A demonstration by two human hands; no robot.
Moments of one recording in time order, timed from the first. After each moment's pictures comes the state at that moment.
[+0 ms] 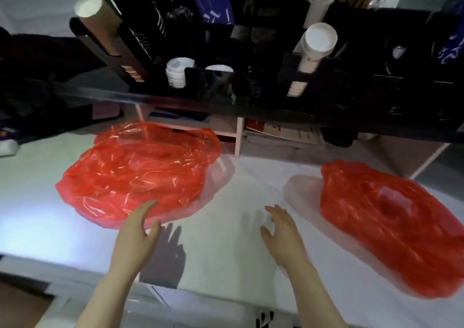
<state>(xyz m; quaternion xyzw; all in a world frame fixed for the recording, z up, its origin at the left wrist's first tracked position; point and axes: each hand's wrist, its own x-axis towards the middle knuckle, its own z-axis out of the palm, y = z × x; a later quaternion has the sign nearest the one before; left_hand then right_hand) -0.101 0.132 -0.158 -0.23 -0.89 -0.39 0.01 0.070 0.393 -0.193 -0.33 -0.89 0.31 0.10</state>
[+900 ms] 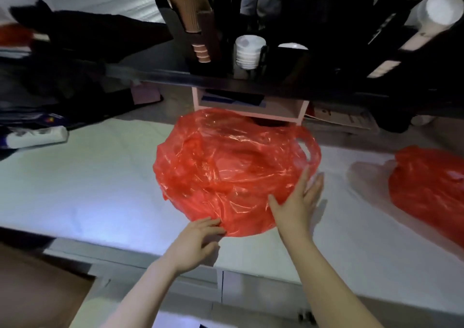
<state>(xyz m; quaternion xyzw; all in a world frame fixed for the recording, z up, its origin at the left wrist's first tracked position) -0.180 0.048 -0.216 -0.50 -0.82 -0.25 -0.16 -0.069 0.264 -0.191 -0.44 -0.80 0.29 0.28</state>
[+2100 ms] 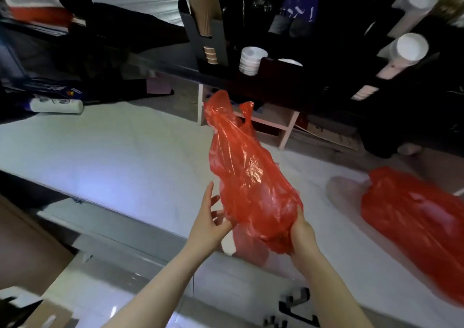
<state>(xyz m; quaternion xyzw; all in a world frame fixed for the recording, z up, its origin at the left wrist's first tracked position) -0.072 0.106 -0.179 -0.21 -0.71 -0.64 -0.21 0.029 0.281 -0.163 -0.51 -0.55 0.65 0.10</state>
